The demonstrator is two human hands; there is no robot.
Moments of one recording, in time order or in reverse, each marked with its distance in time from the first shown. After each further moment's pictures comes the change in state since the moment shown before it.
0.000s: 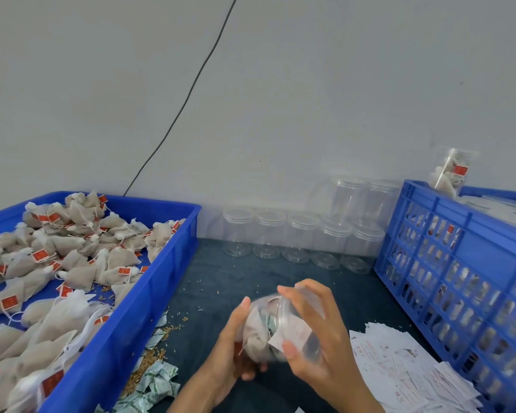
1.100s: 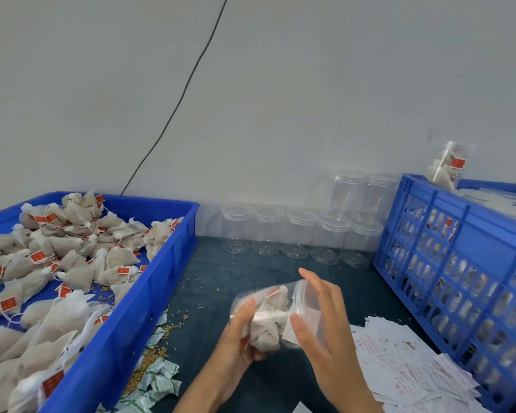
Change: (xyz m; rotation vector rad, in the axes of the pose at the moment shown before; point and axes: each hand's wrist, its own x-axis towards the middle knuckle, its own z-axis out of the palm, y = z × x) left_hand -0.001 -0.004 0.008 -0.093 -0.008 0.141; right_hand -0.003 -0.017 -0.002 0.139 0.050 0.363
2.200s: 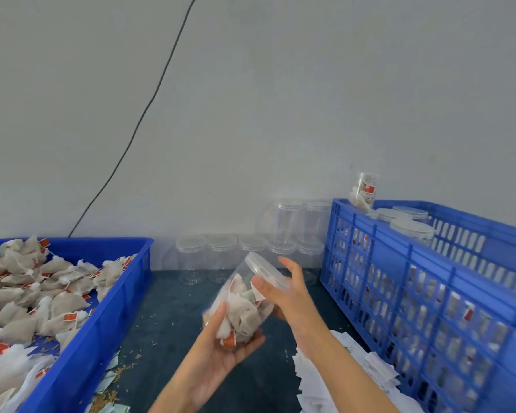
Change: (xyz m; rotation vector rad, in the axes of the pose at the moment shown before) left_hand 0.011 0.032 0.041 -0.410 -0.144 -0.094; right_hand 0.058 -0.041 -0.057 0.358 -0.028 0.435
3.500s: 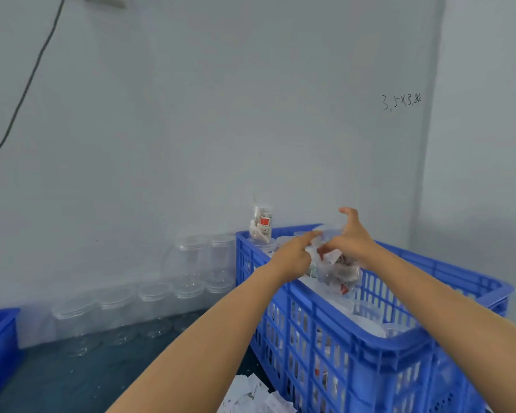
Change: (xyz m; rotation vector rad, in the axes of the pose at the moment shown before) left_hand 0.189 -0.045 0.315 1.505 -0.424 0.368; right_hand 0.045 -0.112 -0.312 -0.588 0.532 0.012
